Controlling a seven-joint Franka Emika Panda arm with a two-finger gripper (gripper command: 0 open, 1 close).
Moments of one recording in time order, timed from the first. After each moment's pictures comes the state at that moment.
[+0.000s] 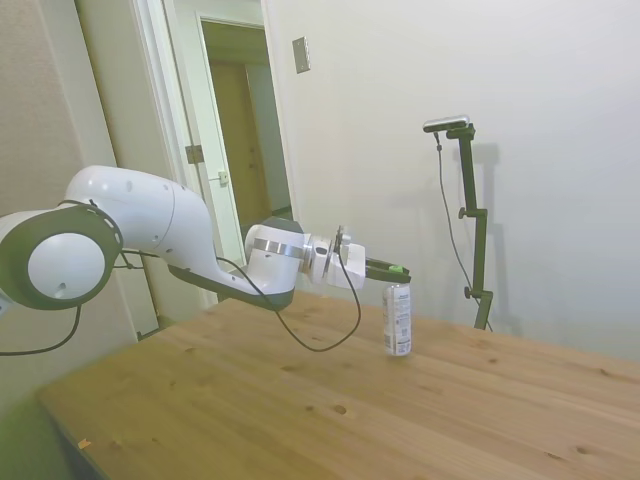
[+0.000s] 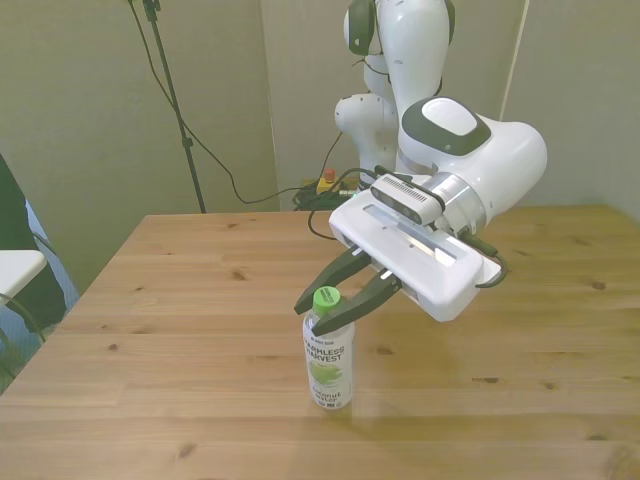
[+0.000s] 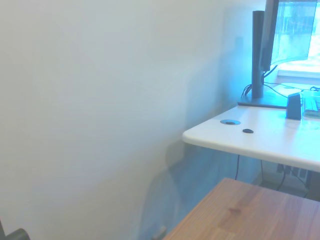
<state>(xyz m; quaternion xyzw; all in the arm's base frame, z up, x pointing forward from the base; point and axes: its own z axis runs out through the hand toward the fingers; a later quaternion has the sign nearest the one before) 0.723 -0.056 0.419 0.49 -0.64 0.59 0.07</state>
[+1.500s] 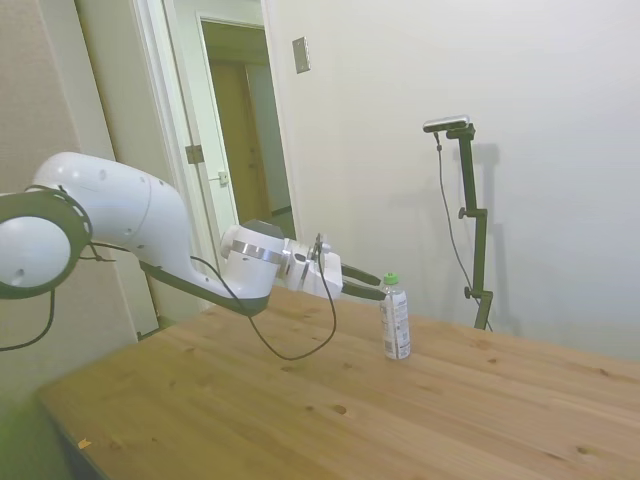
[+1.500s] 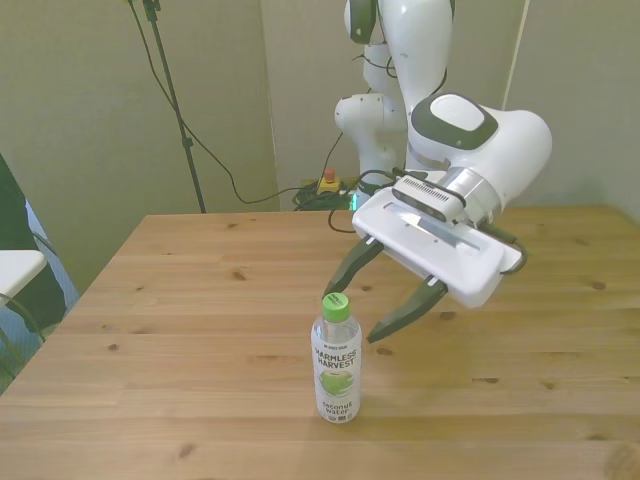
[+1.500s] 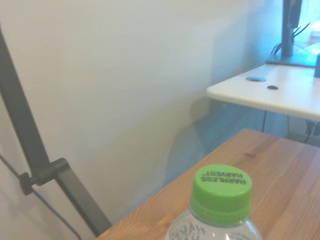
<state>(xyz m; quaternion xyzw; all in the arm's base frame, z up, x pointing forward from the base) 0.674 -0.016 0.424 0.55 -0.64 0.53 0.02</state>
